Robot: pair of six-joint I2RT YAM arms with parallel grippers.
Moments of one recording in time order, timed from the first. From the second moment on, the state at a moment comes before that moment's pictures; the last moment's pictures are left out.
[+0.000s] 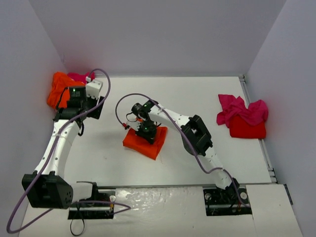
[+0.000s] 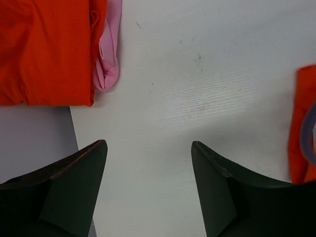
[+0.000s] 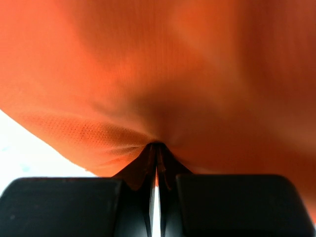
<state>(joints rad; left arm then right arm) -0.05 1.24 1.19 -0.63 -0.05 0.32 0.81 2.41 2.06 -1.13 -0.21 -0.47</state>
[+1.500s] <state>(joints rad) -0.12 2.10 1.92 -0.99 0.69 0.34 0.81 1.99 1.74 -0.87 0.16 -0.56</state>
